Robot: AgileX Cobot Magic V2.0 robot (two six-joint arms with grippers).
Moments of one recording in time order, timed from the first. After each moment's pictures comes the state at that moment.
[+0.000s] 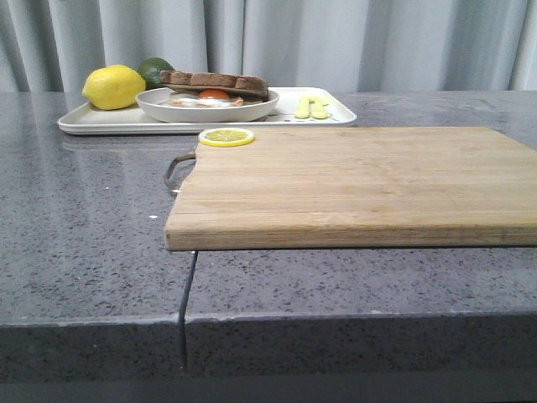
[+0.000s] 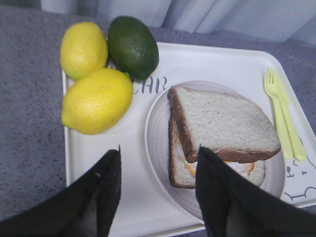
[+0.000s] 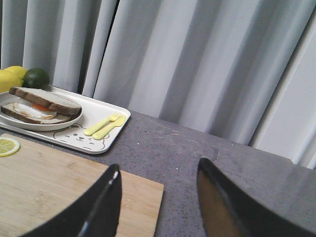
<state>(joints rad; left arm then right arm) -0.07 1.83 -1.84 -0.39 0.78 0.02 0.25 0.31 -0.51 -0.15 0.26 -0.07</state>
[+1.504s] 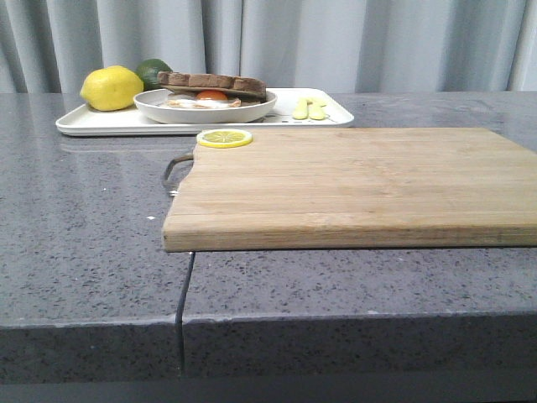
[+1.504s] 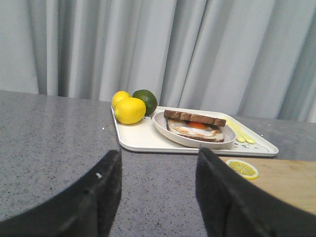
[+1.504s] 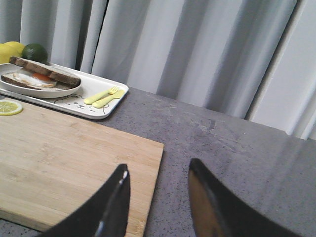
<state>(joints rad) -0.14 0.07 -0.23 -0.28 0.18 0.02 0.25 -0.01 -0.33 -0.15 0.41 -0.07</state>
